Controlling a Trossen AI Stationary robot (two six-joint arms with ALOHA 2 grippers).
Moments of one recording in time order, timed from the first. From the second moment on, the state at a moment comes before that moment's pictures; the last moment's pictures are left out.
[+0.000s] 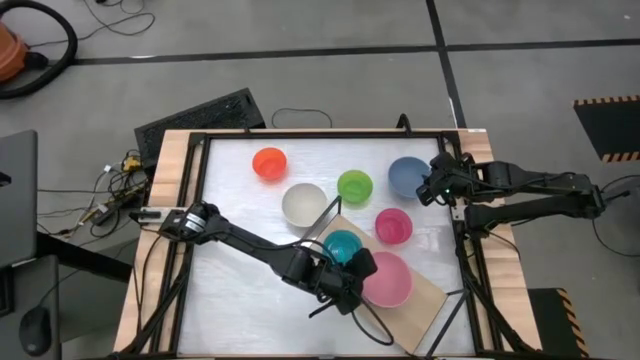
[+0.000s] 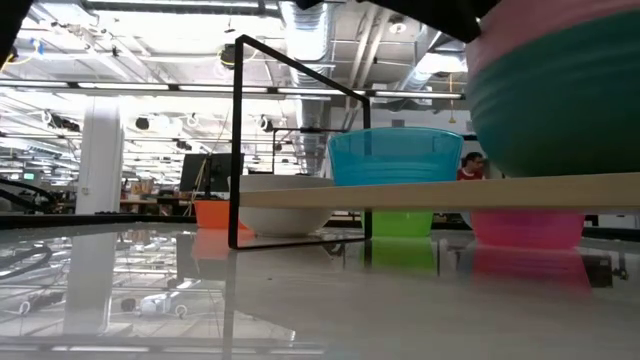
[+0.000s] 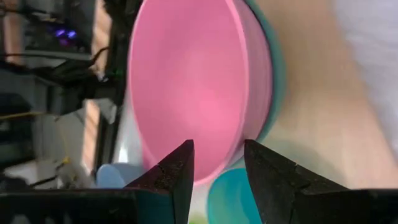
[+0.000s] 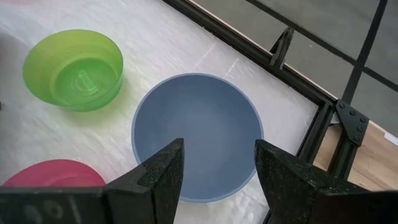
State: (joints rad) left arm -0.39 2.19 2.05 -0.72 -0.42 0.91; right arm -0.09 0.78 0.83 -1.12 0.65 0.64
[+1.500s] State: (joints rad) left arm -0.20 1.78 2.32 -1.11 -0.50 0.17; right arm -0.22 1.26 0.83 -0.92 0.31 0.33
